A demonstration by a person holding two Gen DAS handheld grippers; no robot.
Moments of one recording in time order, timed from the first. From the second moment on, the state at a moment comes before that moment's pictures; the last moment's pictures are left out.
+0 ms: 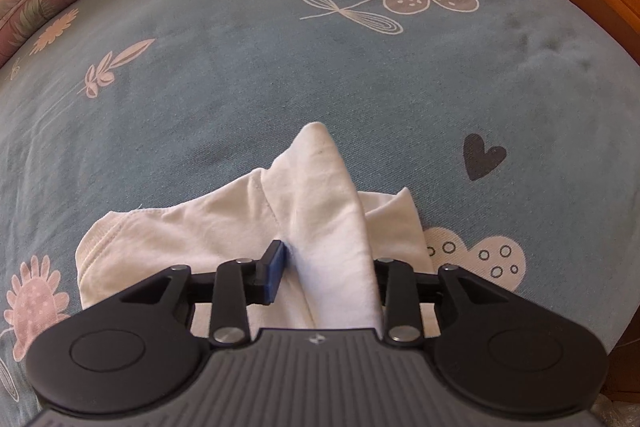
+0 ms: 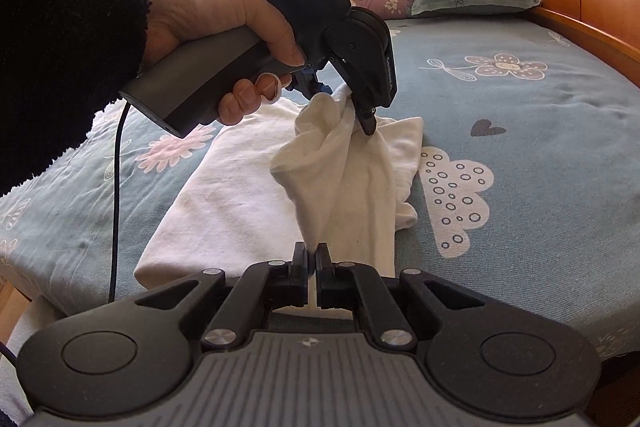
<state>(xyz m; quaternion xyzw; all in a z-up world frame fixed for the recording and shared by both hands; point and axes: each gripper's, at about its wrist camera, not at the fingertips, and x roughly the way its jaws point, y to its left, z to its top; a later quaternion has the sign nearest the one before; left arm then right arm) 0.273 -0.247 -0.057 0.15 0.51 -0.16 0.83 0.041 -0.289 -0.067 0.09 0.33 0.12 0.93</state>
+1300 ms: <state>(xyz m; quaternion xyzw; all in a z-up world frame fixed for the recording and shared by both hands) 0.042 -0.090 -0.082 0.28 0.33 -0.27 0.86 0.047 -0.353 -0.059 0.22 0.31 0.09 0.92</state>
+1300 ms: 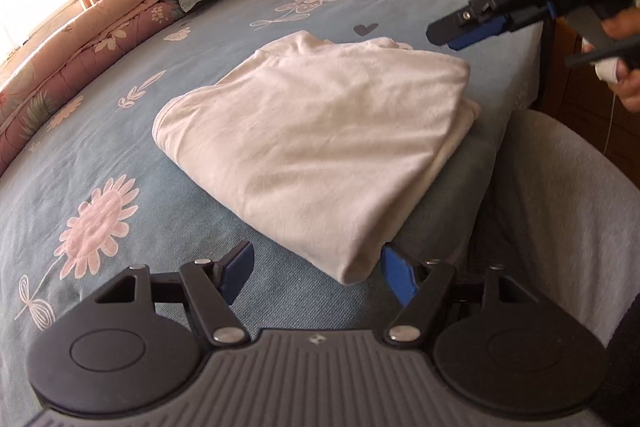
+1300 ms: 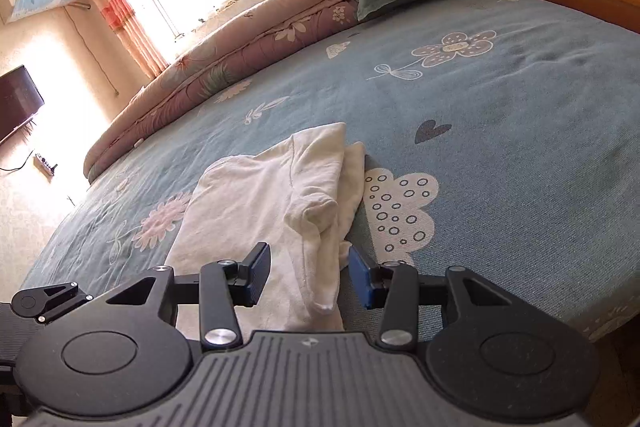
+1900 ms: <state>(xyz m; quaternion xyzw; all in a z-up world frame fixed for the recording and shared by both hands) 0.058 -0.041 -0.043 0.19 0.35 -0.30 0.87 0.066 -0.328 -0.030 0.14 0.28 0.12 0.94</state>
